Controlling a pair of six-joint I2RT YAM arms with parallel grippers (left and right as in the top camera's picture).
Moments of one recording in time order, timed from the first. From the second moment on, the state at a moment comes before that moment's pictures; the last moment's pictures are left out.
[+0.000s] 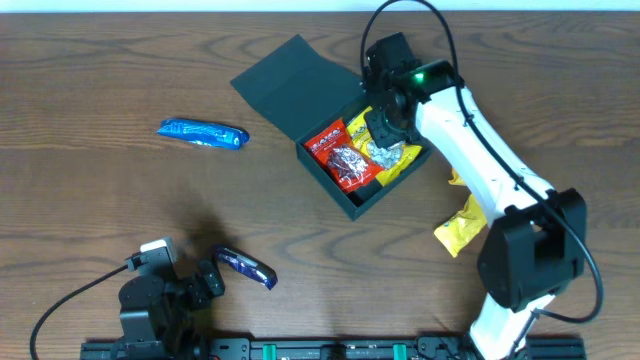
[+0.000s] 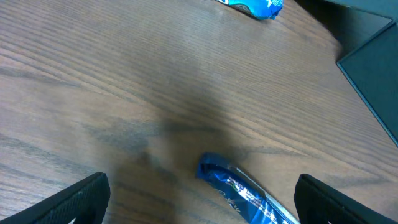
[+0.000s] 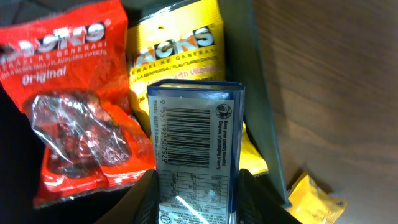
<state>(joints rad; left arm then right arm) 0.04 0.03 0.31 -0.99 0.05 -0.29 0.40 1.93 1.66 -1.06 0.11 -0.04</state>
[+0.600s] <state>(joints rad) 0.04 0.03 0.31 -0.99 0.05 -0.29 0.36 2.07 1.66 -1.02 0.10 -0.22</state>
